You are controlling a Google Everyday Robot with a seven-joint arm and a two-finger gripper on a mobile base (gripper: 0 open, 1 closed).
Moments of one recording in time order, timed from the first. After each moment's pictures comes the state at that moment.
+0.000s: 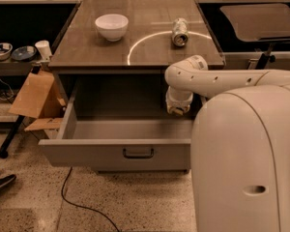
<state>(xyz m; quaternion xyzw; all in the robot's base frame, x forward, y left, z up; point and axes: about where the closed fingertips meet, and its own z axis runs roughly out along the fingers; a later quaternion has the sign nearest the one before) 0.730 -0.142 0.600 0.00 0.99 -0.01 0.17</state>
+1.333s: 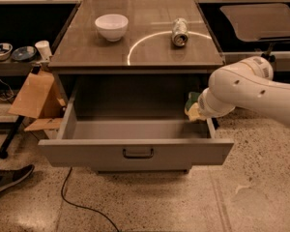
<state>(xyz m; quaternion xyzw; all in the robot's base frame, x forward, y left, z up) 0.606 -0.213 0.704 -0.08 0.97 0.00 0.23</state>
